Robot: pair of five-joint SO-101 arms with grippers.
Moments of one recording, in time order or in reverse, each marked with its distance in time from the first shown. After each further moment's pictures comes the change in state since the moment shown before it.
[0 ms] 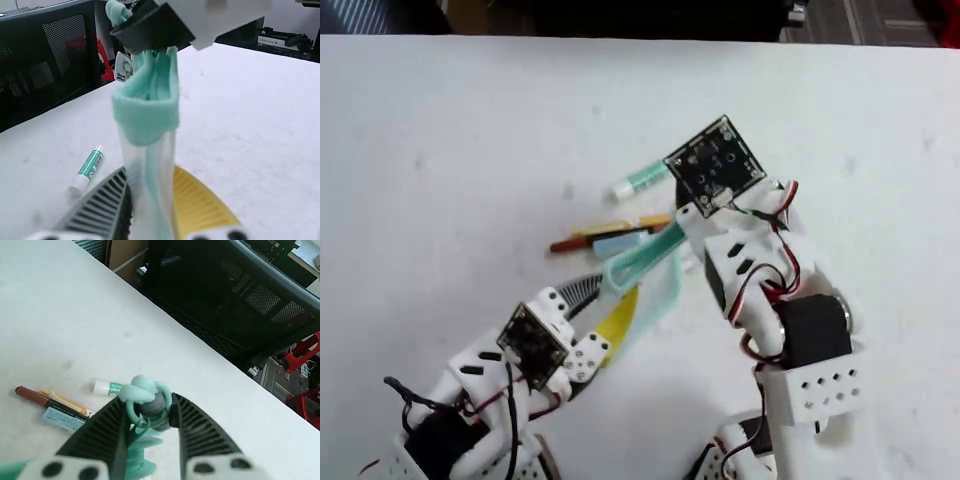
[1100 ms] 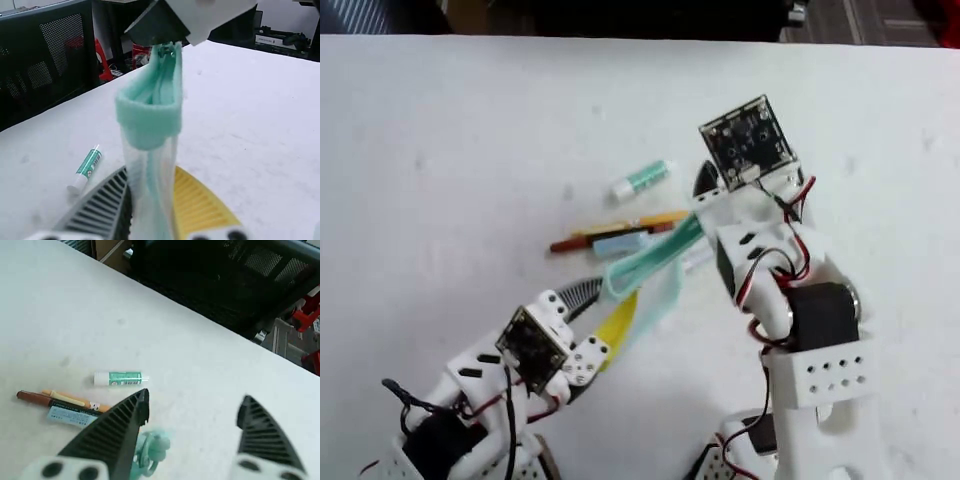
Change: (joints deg) left arm 0.4 -0.6 0.0 0.9 -0.2; right arm 2.1 1.2 -4.6 6.3 -7.8
